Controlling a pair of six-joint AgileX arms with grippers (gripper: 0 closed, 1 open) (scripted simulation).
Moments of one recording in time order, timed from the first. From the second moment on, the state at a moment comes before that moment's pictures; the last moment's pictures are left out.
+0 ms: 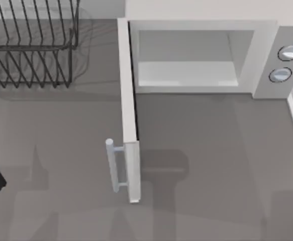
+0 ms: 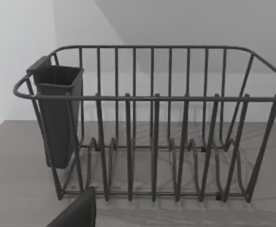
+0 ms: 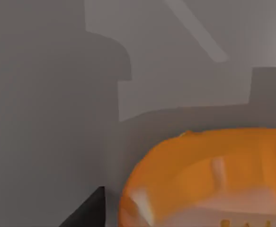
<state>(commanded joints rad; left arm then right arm) 0.00 0.00 0.00 0.00 0.00 0.00 -0.25 1.55 0.56 -0.57 0.01 -0.85</state>
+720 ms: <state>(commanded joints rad) 0.00 0.00 0.00 0.00 0.00 0.00 -0.25 1.55 0.56 -0.57 0.01 -0.85</state>
